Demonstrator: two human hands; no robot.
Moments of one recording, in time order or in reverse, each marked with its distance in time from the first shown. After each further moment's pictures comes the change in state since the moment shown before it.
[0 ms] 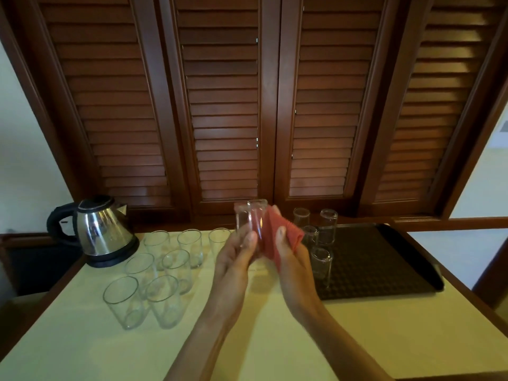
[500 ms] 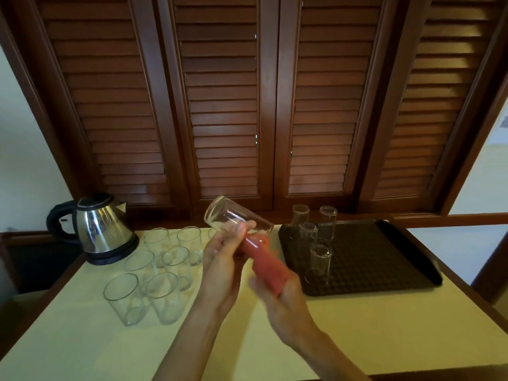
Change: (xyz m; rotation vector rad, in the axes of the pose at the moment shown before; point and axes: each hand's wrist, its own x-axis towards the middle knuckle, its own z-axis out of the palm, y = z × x) left_hand 0.011 0.000 -0.011 -0.286 0.139 -0.157; right_hand -0.034 0.027 -0.004 -0.176 -0.142 -0.153
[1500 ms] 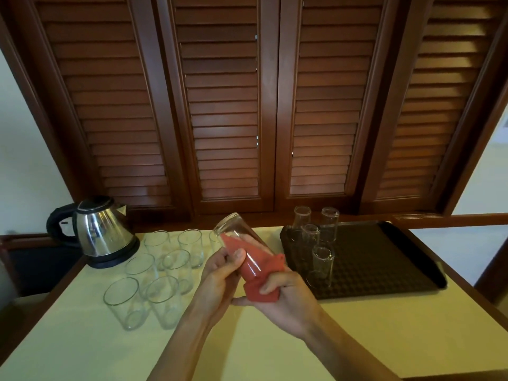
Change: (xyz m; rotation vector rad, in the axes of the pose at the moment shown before) left_hand 0.012 -0.020 -0.041 0.102 -0.204 -0.114; right_hand 0.024 0.008 -0.003 0.899 -0.276 0.489
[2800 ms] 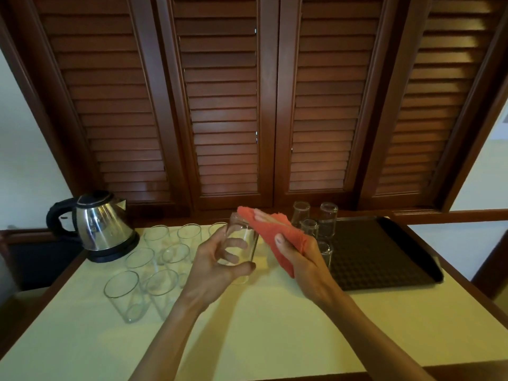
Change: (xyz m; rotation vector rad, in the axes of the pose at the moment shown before) left_hand -0.003 0.016 -0.006 0.615 0.063 0.149; right_hand -0.005 -0.041 -0.009 -0.932 0.186 -0.431
